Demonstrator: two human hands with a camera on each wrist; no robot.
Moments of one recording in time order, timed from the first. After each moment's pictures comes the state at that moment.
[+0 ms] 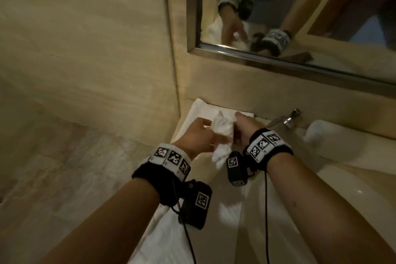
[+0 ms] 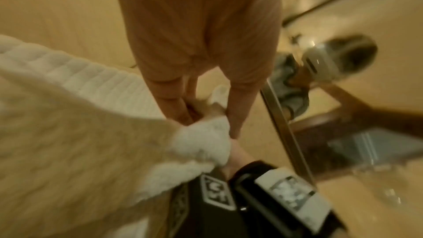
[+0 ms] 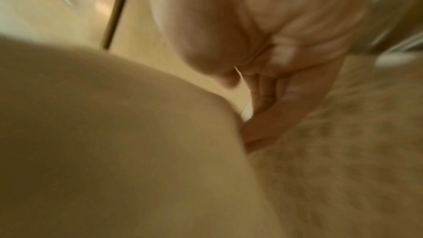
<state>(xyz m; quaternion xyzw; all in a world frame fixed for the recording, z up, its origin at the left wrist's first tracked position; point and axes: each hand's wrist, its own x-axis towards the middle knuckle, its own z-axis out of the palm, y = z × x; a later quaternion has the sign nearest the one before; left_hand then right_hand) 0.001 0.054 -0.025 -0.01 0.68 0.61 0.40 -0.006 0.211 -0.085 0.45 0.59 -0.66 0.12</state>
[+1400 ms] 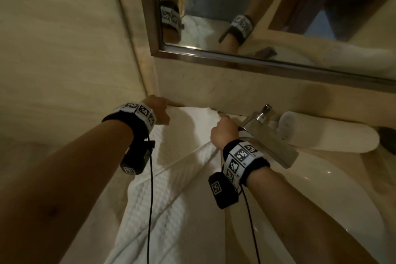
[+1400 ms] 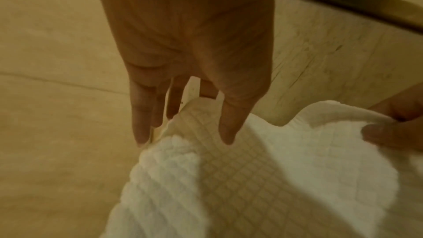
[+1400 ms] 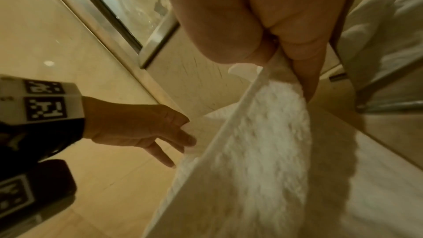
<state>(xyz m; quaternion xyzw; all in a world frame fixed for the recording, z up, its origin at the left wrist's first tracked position) -0.129 0.063 -0.057 0.29 0.92 -0.03 0.24 0.014 0.199 -0.065 0.40 0.85 -0.33 0.10</state>
